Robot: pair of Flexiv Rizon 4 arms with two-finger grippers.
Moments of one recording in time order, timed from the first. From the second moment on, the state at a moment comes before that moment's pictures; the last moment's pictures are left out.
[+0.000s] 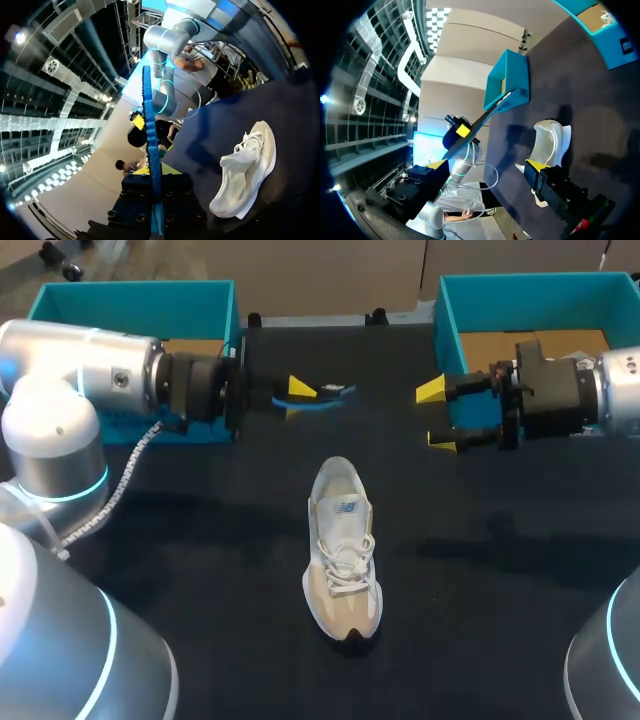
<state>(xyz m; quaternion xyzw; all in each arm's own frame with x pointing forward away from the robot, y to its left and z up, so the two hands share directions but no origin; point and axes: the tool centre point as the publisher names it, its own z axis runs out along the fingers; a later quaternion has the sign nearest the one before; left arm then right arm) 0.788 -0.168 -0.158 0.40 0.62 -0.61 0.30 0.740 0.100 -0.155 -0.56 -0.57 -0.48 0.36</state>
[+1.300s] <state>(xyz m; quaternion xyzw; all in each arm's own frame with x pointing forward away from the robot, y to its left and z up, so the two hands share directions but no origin) 0.803 -0.167 -0.152 0.53 0.47 -0.44 0.55 0.740 0.100 -0.155 -0.56 -0.57 -0.48 0.36</state>
